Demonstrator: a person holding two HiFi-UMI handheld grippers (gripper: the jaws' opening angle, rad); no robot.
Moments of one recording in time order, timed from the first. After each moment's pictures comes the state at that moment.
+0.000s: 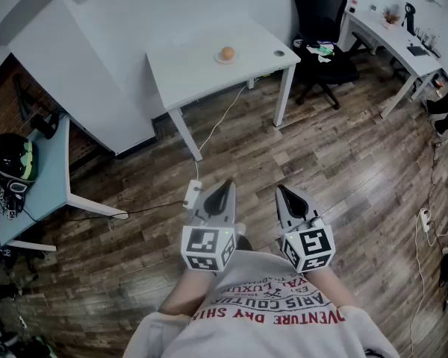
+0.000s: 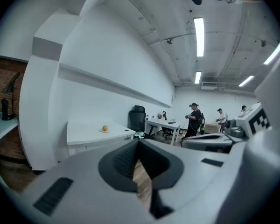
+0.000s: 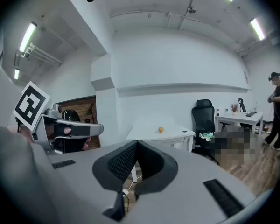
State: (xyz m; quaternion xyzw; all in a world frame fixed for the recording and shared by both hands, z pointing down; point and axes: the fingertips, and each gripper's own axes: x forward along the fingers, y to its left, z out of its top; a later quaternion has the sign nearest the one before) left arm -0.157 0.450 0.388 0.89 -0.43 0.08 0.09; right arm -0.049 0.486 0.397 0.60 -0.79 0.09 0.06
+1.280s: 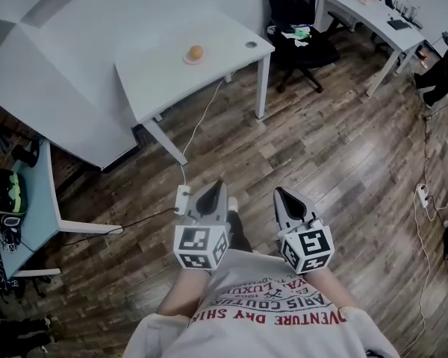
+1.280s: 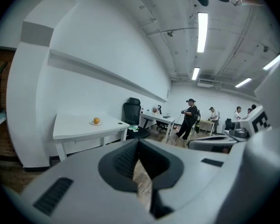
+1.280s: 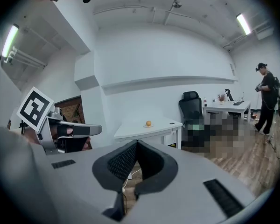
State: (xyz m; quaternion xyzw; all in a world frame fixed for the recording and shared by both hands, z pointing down) left arm -0.103 0.403 0.419 0.90 -0.39 0.11 0.12; right arm 0.014 0.464 0.429 0.64 -0.75 0.15 0.05
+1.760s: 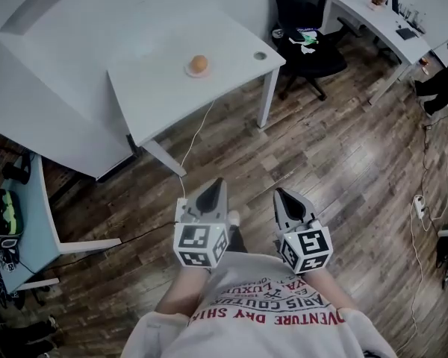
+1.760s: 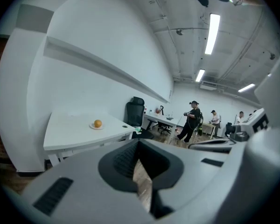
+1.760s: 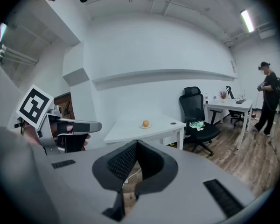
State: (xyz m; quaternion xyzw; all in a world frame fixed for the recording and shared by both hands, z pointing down) left arm -0.092 0.245 0.419 0.91 -0.38 0.11 0.15; right arm 0.023 0.313 0.432 0.65 -0.74 0.17 0.07
